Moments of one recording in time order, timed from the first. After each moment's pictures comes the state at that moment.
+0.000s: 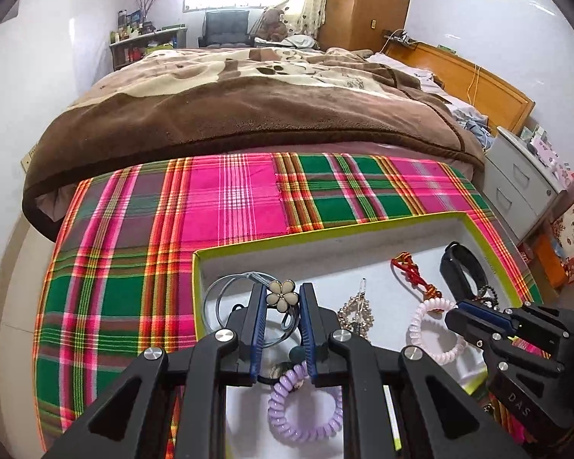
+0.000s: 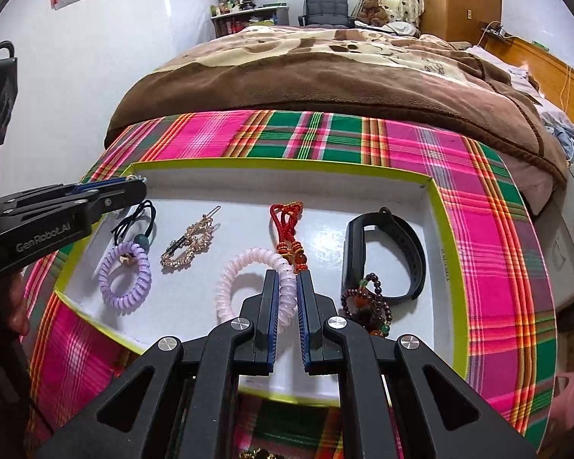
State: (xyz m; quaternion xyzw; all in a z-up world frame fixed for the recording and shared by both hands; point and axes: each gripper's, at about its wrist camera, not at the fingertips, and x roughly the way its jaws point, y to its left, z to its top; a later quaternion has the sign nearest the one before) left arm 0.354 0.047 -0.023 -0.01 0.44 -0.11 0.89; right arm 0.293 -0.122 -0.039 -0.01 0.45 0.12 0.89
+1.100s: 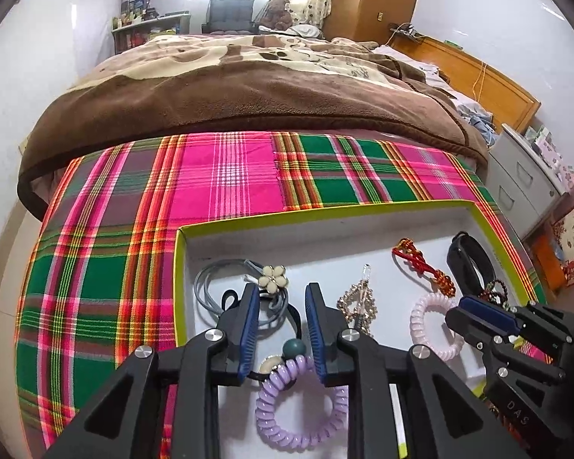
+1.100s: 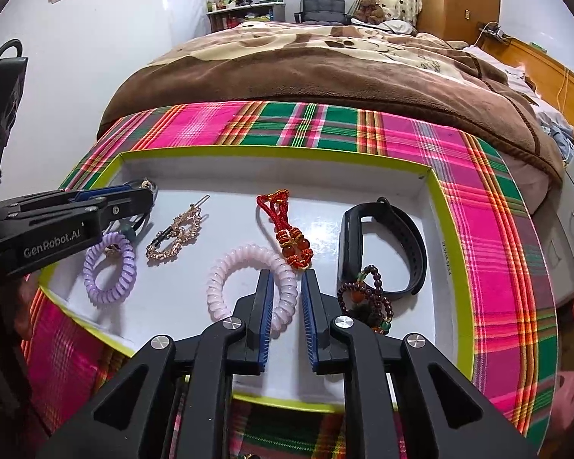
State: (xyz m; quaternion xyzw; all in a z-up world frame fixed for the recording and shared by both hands) left arm 0.353 0.043 -0.039 -0.02 0.45 -0.11 0.88; right arm 0.295 -0.121 -0.048 -0.02 0.45 0.11 0.89
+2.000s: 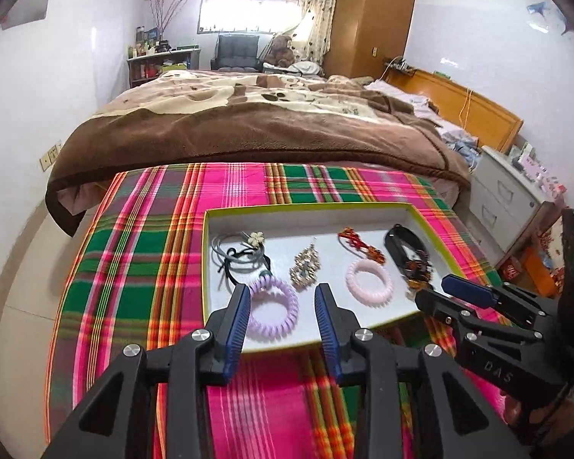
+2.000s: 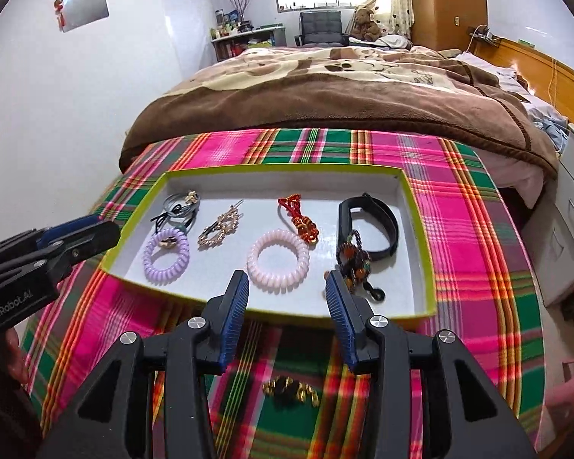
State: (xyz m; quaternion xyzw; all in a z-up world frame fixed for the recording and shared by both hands) left arm 0.239 0.044 0.023 -0.03 0.38 -0.10 0.92; right arm 0.233 -0.140 -0.010 0.02 0.41 0.12 0.90
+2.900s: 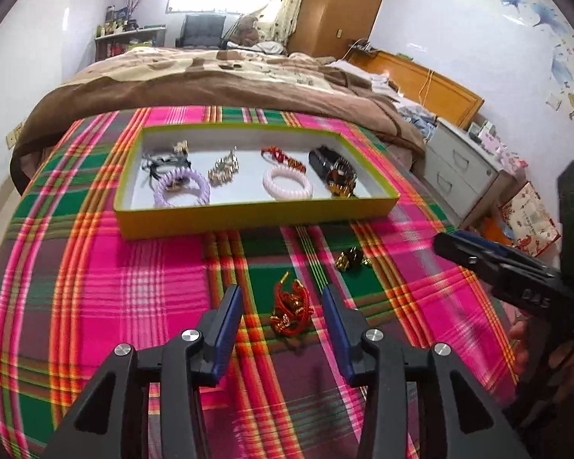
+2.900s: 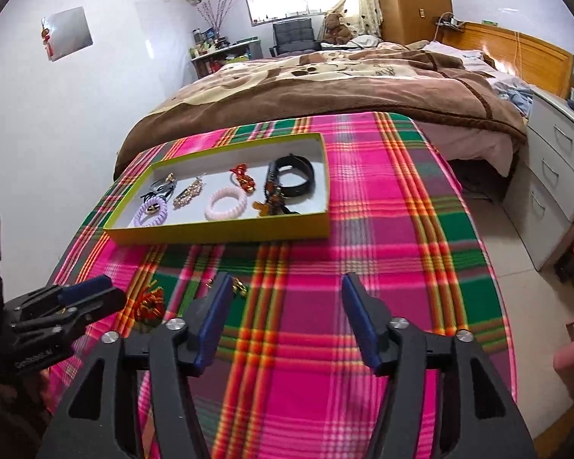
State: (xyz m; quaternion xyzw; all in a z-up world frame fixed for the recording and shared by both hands) left arm 0.166 -0.002 -0.030 -0.05 0.42 -0.18 0.89; right arm 0.157 -0.216 -0.017 0.07 0.40 0.10 0.91
